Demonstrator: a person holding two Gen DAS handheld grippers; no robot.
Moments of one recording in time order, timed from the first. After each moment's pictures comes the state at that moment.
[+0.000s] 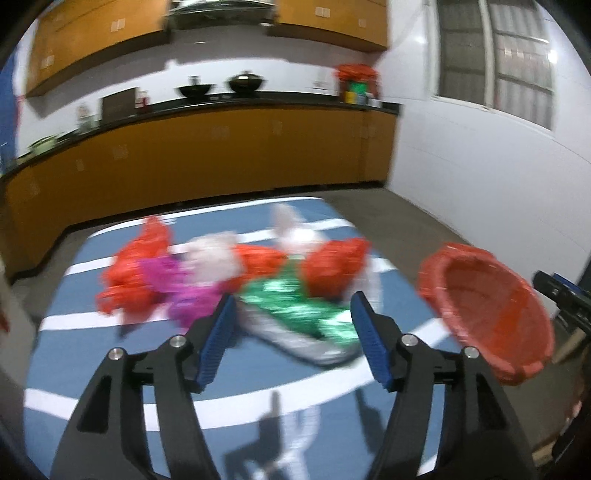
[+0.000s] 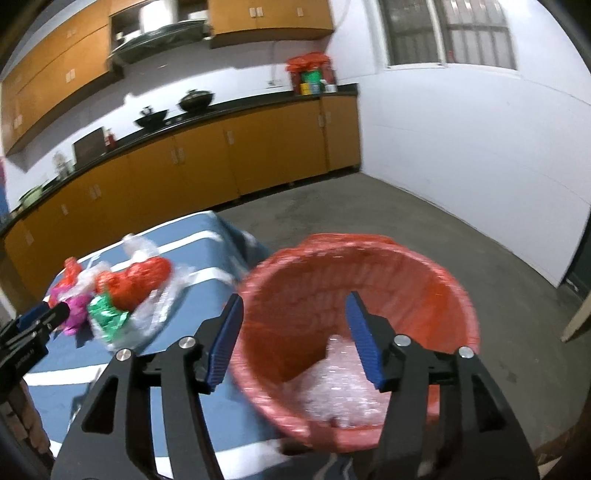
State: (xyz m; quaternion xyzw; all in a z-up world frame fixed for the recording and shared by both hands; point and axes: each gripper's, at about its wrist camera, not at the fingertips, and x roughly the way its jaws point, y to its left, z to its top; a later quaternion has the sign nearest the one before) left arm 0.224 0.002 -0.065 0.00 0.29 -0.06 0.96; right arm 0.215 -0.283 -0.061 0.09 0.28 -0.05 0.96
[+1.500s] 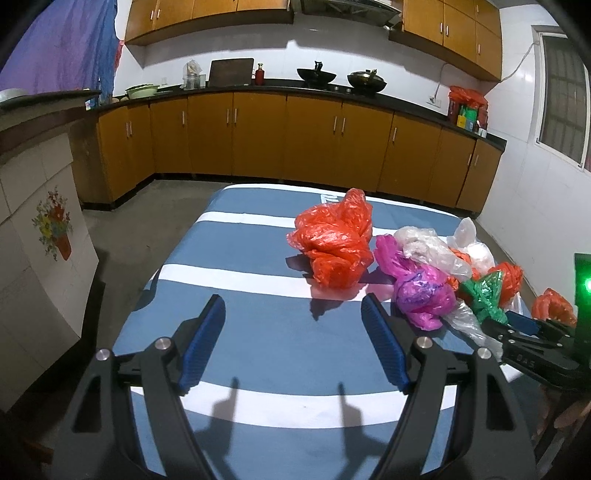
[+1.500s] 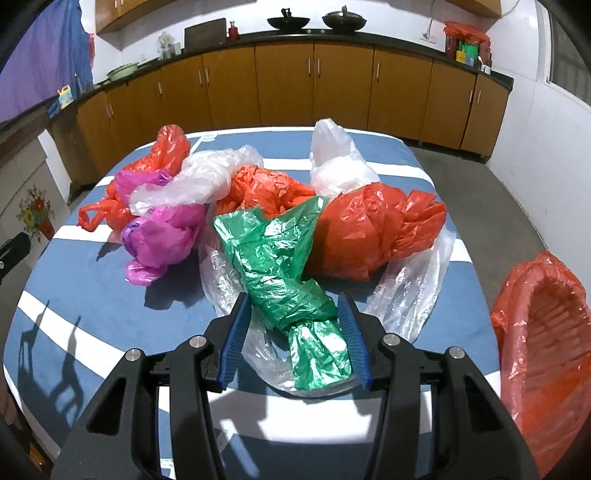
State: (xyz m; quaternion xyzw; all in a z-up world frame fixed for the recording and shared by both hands) left arm 0.202 0.173 -0.081 -0.08 0.30 0.10 0.94; right arm 0.321 -0.089 -0.121 -0.05 0.40 0.14 0.90
